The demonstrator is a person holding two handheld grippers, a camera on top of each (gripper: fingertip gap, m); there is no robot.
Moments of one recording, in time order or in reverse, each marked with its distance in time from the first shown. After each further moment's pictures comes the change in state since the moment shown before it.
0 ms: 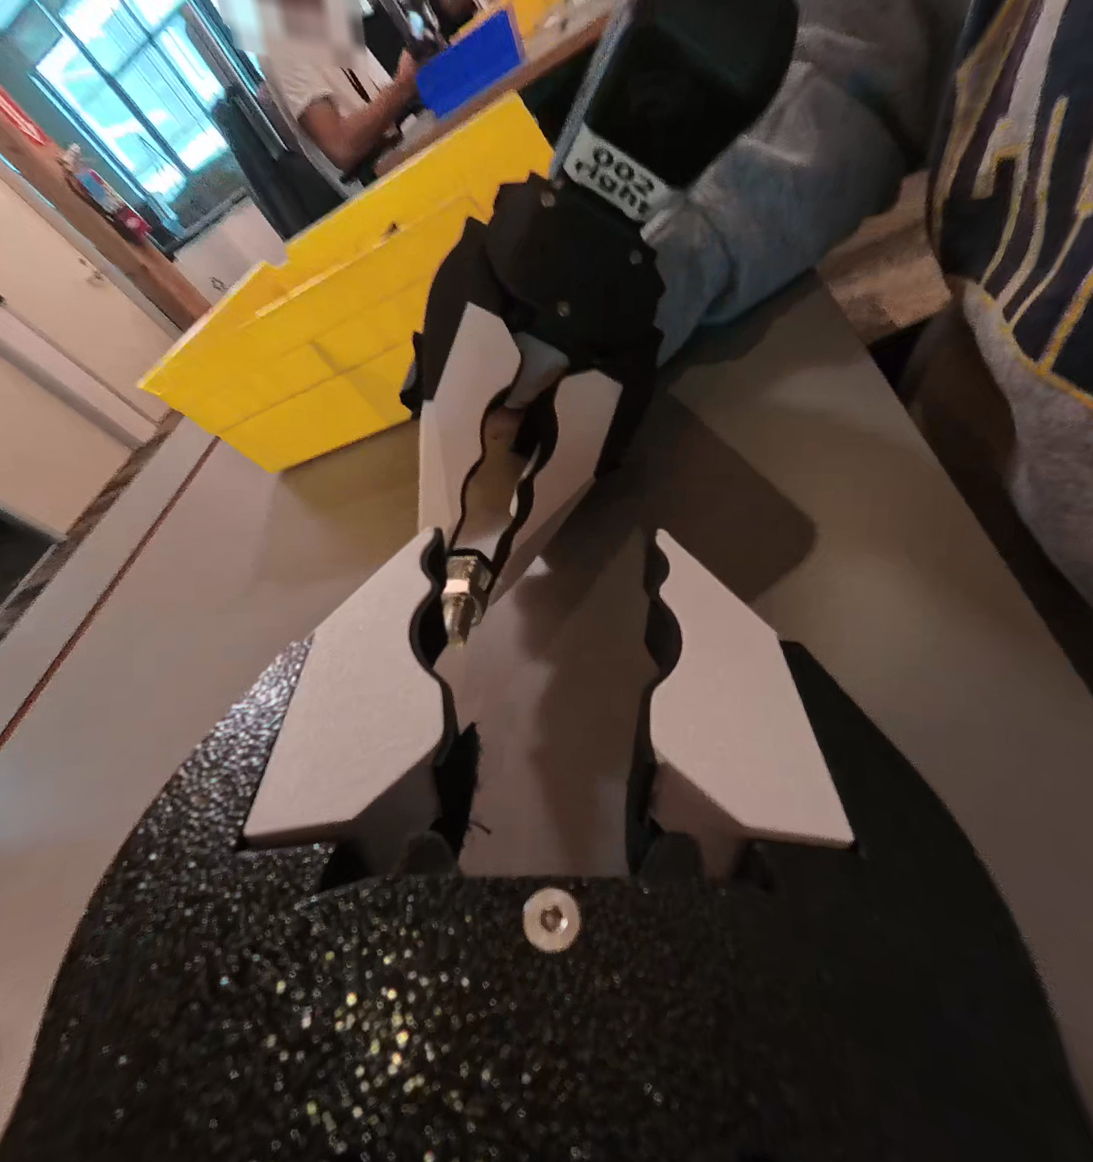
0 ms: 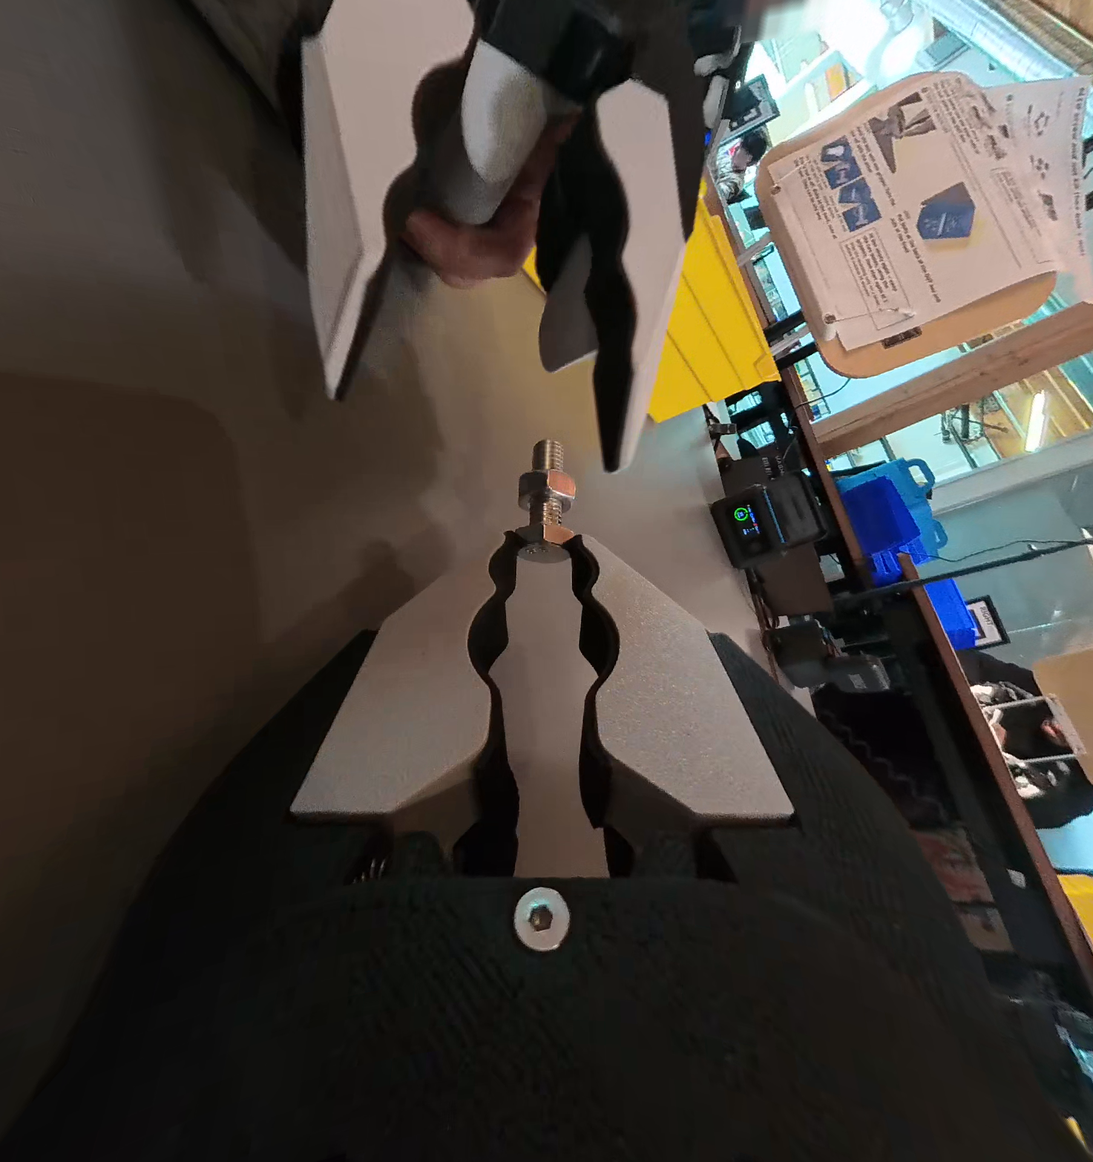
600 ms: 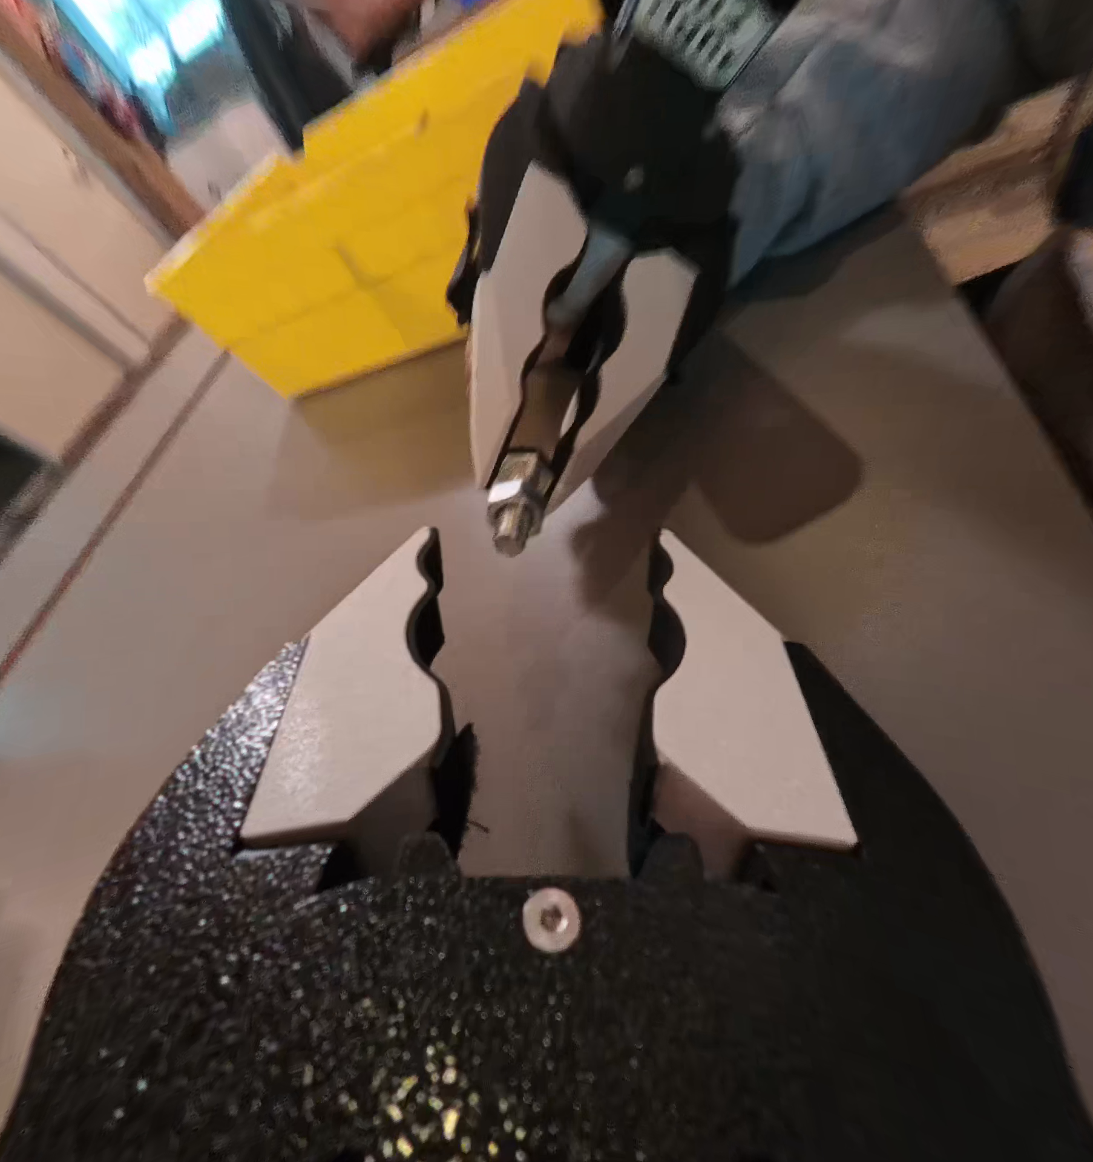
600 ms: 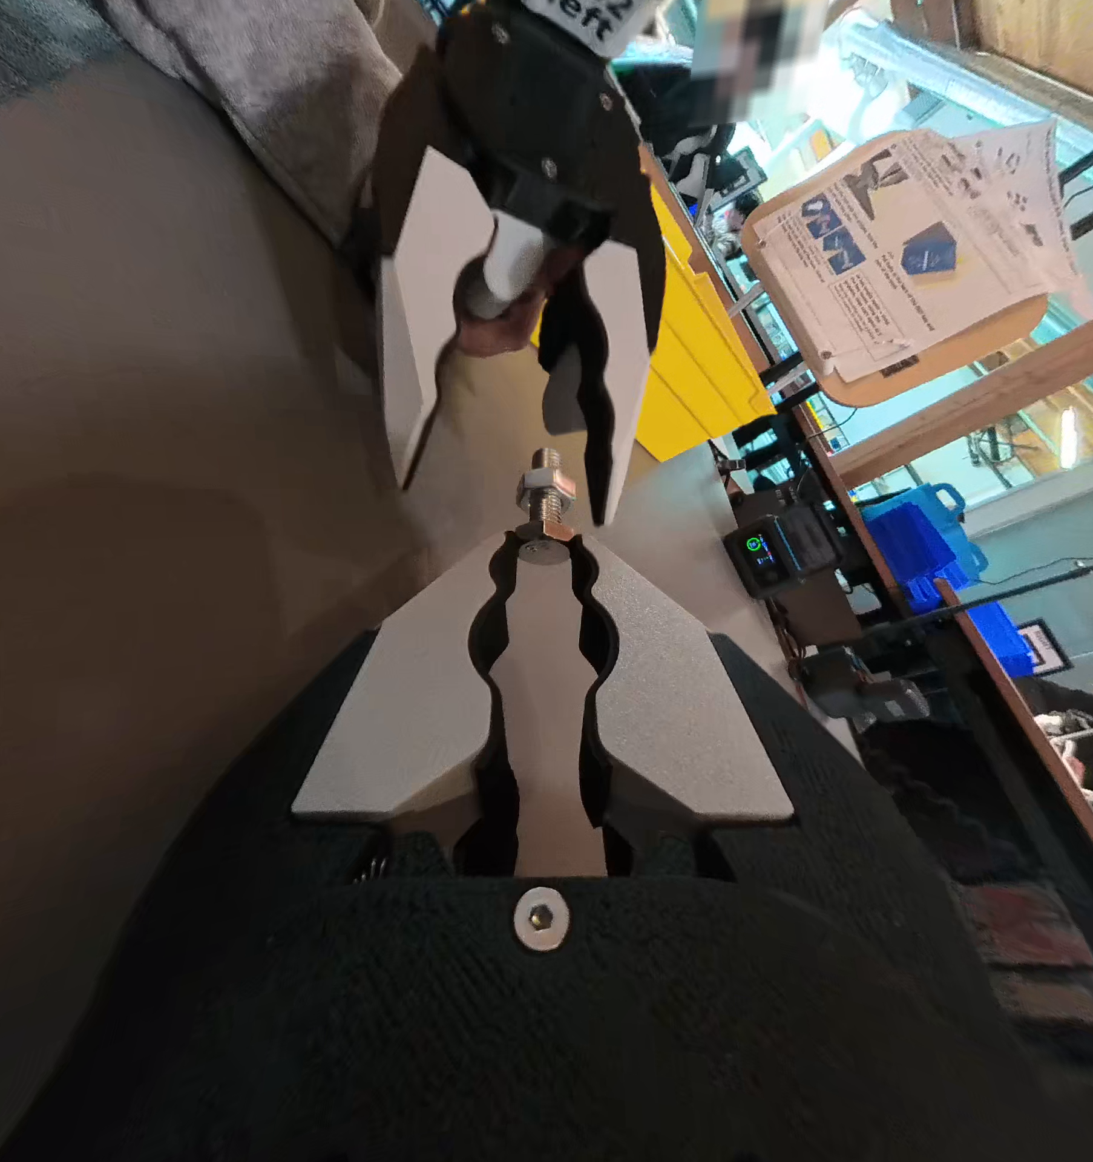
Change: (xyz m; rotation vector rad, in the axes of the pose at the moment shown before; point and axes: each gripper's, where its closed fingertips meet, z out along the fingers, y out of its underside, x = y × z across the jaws) left arm -0.007 0.019 -0.003 -0.084 -0.026 -0.055; right arm 0.004 -0.012 -0.009 0.099 -0.020 0.080
